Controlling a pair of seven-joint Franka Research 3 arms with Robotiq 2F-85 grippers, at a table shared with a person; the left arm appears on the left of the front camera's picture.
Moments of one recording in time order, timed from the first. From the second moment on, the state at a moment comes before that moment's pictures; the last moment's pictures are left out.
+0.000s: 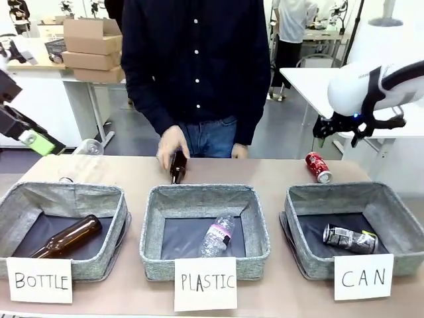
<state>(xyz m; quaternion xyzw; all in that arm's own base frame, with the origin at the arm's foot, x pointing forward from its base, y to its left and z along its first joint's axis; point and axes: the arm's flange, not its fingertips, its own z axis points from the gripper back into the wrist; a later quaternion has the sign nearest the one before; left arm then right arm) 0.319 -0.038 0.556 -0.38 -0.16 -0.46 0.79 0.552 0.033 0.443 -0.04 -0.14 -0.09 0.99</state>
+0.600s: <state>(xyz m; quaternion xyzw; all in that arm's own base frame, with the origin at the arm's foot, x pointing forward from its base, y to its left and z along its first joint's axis) 0.319 -0.038 0.556 -0.38 -0.16 -0.46 0.79 0.621 0.011 0.350 -0.01 -0.08 -0.04 1.00</state>
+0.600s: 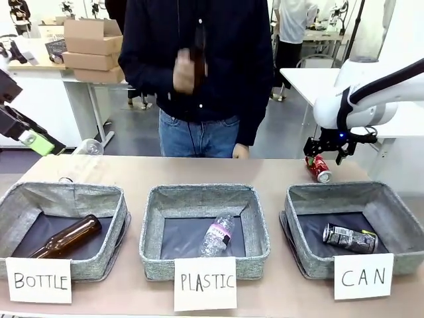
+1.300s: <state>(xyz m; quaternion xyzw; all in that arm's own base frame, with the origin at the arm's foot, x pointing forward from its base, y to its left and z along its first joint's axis) 0.319 -0.038 0.556 -0.38 -0.16 -0.46 0.79 0.642 -0.001 0.303 0.04 -0.08 -0.07 0.99</state>
